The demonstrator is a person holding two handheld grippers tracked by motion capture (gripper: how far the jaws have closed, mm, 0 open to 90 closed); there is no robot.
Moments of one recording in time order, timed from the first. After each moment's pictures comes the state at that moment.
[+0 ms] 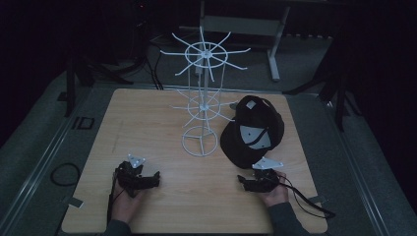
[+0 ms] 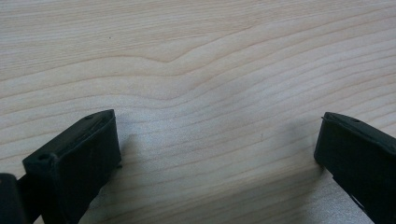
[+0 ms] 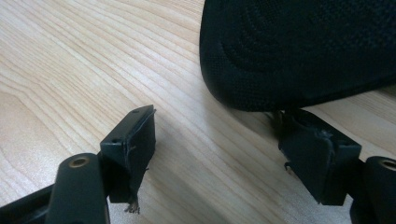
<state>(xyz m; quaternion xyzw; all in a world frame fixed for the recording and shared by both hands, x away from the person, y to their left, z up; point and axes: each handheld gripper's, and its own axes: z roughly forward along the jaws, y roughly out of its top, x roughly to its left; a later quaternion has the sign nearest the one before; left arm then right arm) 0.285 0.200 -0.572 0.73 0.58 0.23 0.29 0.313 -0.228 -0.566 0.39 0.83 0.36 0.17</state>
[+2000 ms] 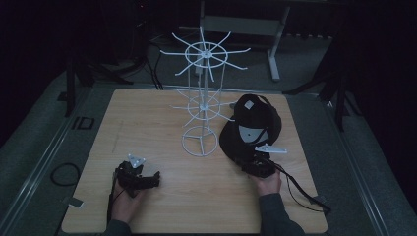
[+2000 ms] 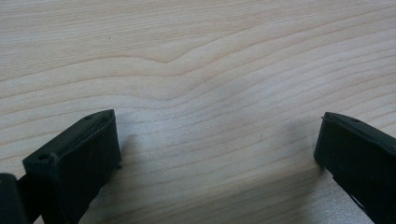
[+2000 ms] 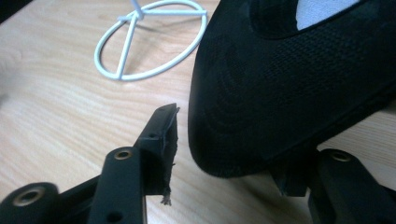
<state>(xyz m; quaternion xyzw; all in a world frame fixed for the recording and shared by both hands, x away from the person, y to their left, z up) 0.285 0.199 -0.572 0.73 0.58 0.23 0.29 0.346 -0.218 -0.547 0.49 0.75 0.44 0.11</state>
